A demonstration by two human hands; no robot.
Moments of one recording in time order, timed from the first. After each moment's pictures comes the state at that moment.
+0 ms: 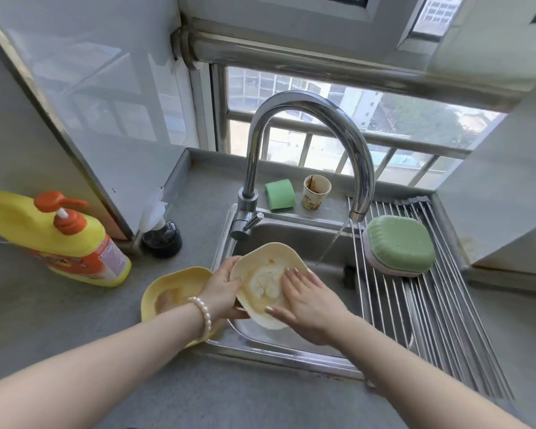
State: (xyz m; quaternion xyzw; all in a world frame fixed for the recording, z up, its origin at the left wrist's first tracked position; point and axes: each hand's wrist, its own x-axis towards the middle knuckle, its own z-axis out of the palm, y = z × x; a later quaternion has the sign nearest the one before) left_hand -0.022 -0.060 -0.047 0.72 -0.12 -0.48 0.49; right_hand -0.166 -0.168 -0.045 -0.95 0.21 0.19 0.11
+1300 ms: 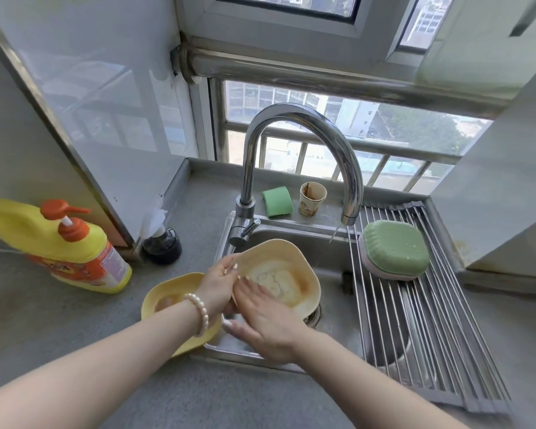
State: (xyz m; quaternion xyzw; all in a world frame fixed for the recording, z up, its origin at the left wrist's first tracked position) left_hand -0.025 -0.062 -0.029 0.70 -0.11 -0.45 0.55; right_hand -0.144 -0.118 -0.026 -0.94 0.13 0.14 0.27
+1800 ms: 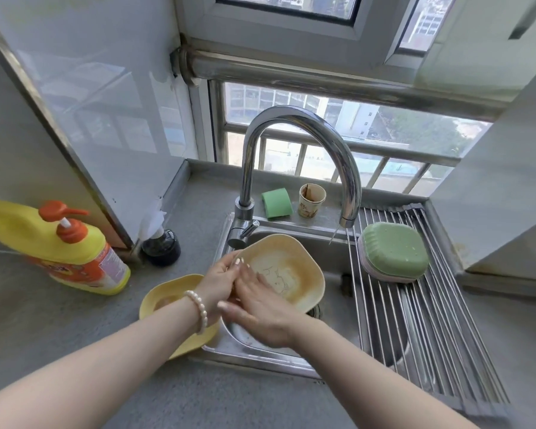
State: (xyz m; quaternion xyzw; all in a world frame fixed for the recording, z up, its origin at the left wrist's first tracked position) left_hand -0.024 -0.069 -0.024 0.63 -0.08 -0.48 0.60; right_hand -0.126 -0.129 -0.019 -0.93 0.15 0.11 0.33
